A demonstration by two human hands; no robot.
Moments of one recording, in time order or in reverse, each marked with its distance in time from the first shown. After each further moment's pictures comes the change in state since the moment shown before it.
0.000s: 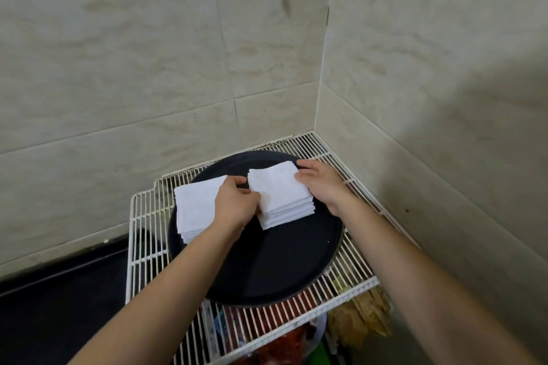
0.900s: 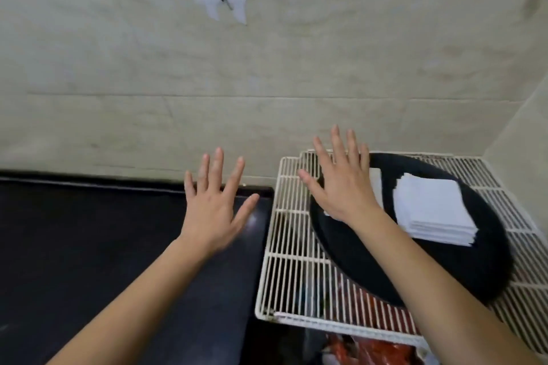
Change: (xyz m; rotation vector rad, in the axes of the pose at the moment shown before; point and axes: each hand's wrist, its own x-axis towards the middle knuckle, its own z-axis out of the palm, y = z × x) left_hand -0.084 -0.102 -0.247 1.153 0.500 0.394; right_hand -0.057 -0.049 0.198 -1.144 -0.054 -0.892
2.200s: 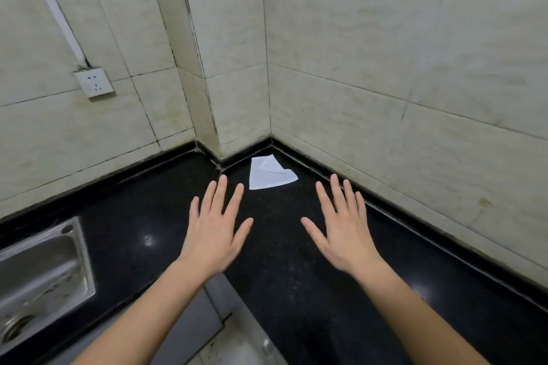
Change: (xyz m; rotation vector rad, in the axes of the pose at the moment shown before) left_hand -0.334 -0.821 -0.145 0.228 -0.022 -0.735; right_hand 0.076 -0.917 0.237 0.248 -0.147 -0.691
